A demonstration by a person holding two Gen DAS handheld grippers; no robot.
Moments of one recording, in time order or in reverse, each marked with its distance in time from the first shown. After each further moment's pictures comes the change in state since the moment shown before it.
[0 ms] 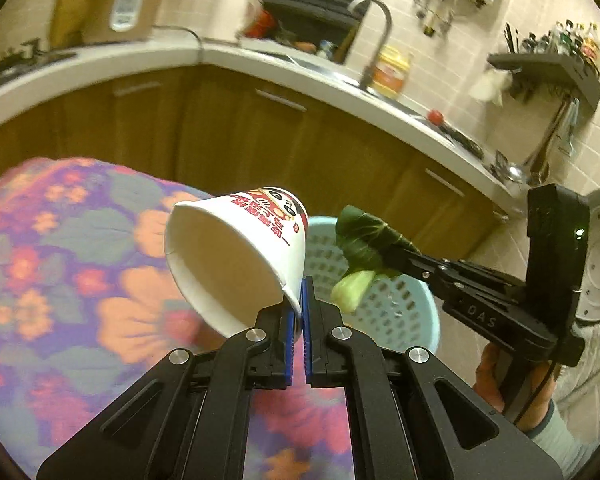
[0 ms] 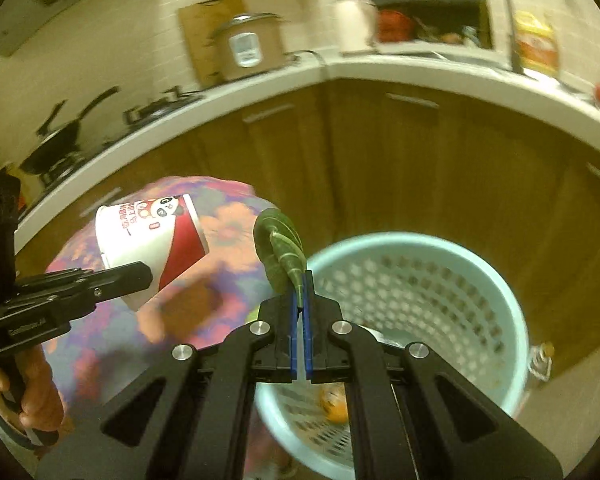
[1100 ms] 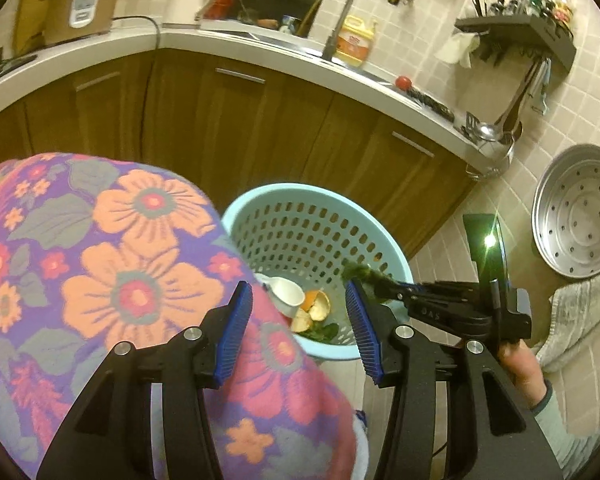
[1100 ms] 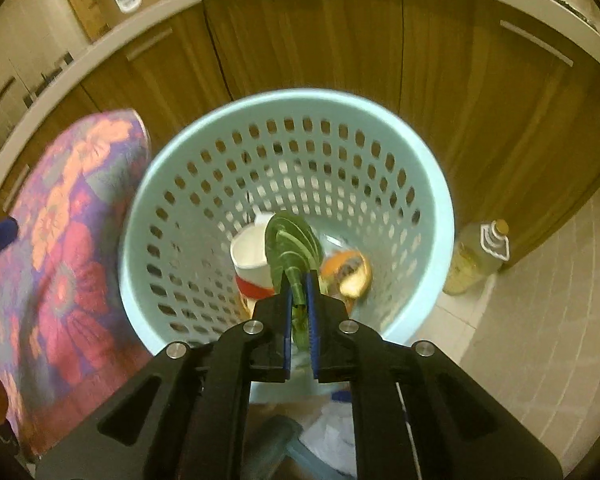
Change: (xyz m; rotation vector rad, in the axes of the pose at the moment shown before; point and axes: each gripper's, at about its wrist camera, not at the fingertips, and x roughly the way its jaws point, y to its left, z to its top) left arm 0.000 -0.016 -0.012 0.080 0.081 -0.064; right arm 0.016 -0.063 -0.065 0.190 0.329 -0.221
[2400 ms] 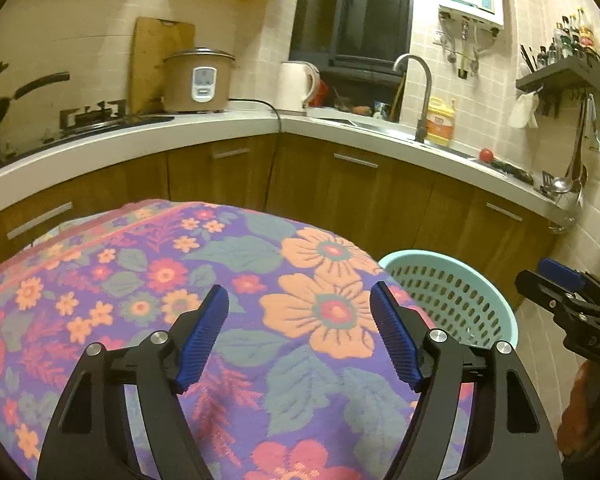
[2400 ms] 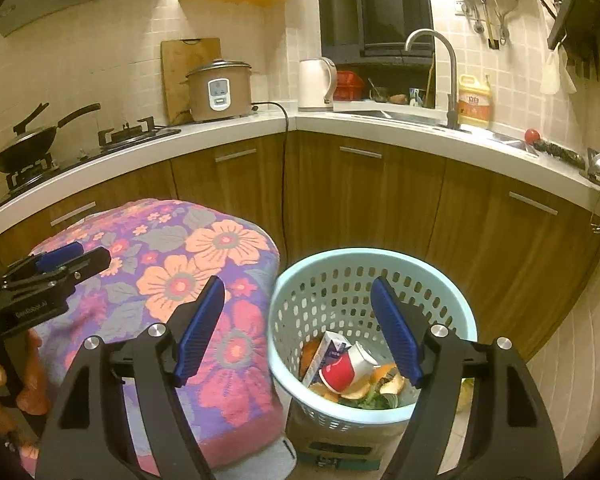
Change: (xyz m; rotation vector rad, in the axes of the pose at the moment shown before) left arm -0.085 0.065 -0.047 -0.015 -0.350 0.360; right arm -0.113 0.127 -0.045 -0.198 -0.596 -0.008
